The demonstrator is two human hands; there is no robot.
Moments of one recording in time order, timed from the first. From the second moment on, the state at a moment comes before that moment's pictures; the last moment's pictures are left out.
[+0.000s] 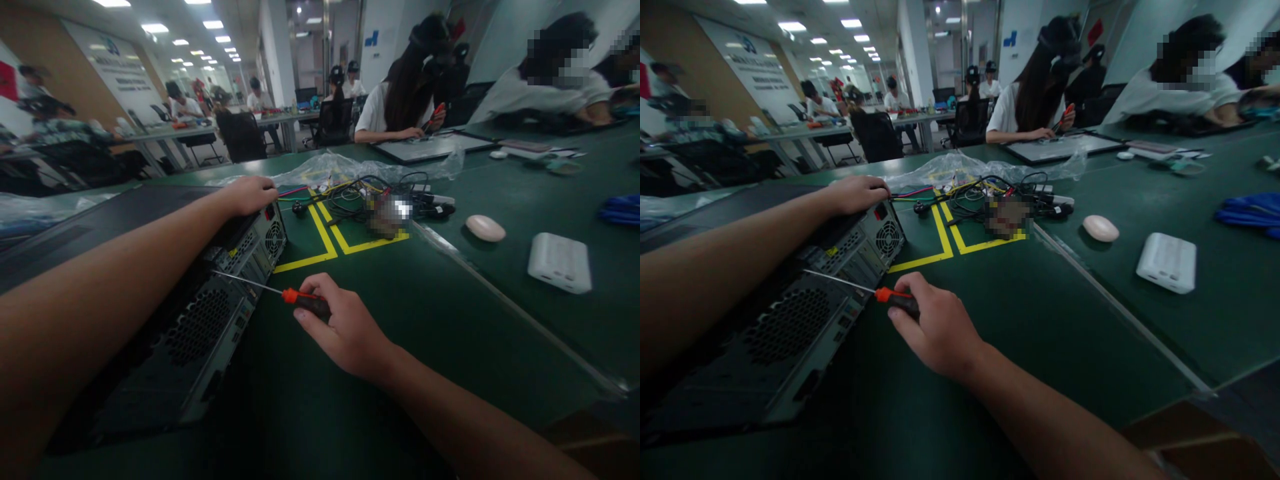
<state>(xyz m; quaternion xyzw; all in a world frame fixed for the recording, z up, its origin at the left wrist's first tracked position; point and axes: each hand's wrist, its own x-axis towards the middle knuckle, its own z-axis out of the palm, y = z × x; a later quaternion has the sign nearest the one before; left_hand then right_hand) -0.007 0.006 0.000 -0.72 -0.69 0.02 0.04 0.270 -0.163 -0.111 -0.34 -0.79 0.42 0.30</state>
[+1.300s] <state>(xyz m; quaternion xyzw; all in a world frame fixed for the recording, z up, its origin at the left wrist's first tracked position) -0.010 0.007 -0.001 -0.72 -0.69 0.02 0.04 0.269 -0.165 -0.114 -0.34 -0.80 0.39 0.32</state>
